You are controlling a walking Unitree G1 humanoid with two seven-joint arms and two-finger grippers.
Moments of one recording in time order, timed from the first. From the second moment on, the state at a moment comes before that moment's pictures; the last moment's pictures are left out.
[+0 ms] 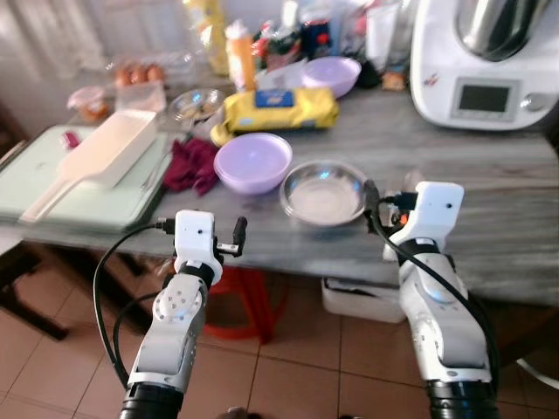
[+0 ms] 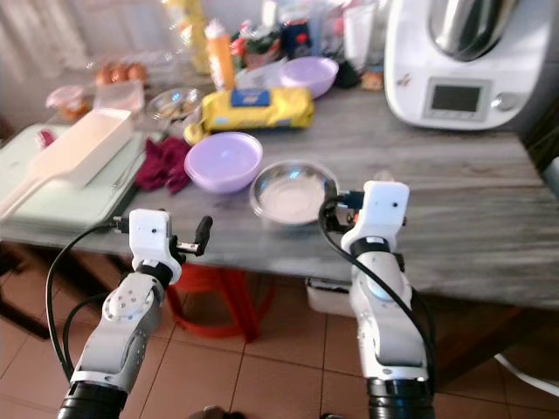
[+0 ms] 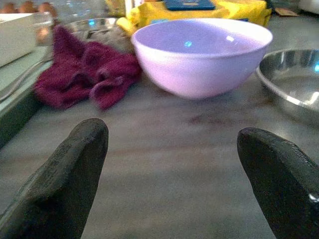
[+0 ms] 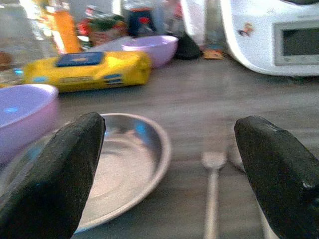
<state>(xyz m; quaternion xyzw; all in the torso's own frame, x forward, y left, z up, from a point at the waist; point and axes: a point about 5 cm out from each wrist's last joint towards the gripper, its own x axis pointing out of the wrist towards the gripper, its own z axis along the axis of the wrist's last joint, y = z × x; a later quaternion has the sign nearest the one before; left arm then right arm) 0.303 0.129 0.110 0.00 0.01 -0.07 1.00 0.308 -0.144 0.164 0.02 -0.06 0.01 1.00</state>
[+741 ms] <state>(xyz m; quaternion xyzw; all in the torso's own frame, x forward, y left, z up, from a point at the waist) 0.303 0.127 0.106 -0.01 0.02 -0.06 1.00 0.308 -0.149 0.157 0.02 -0.04 -0.01 1.00</state>
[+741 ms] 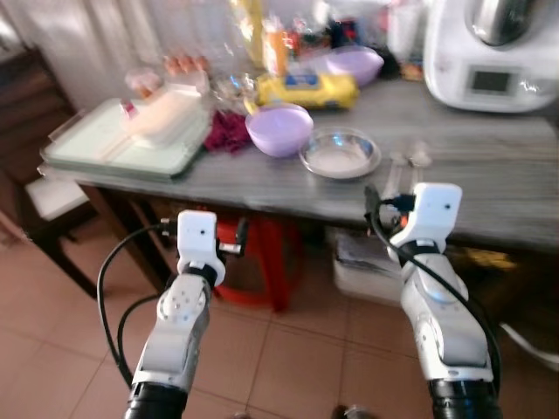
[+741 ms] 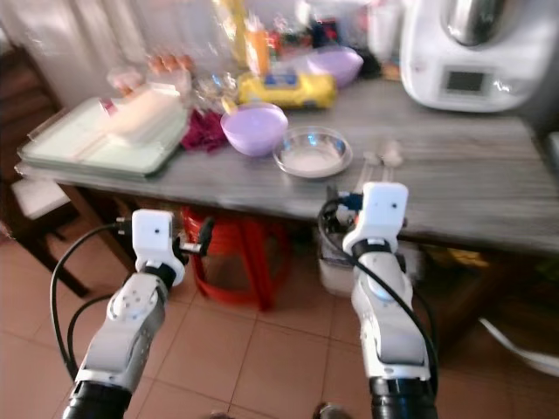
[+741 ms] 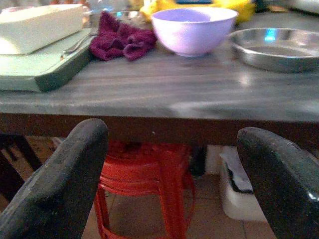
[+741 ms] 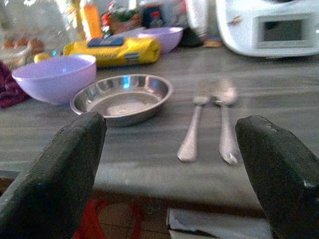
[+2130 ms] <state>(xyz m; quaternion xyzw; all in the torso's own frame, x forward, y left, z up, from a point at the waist) 0.301 0.116 0.118 -0.04 -0.02 -0.15 0.99 0.308 -0.147 0.158 0.05 -0.04 0.00 1.00</state>
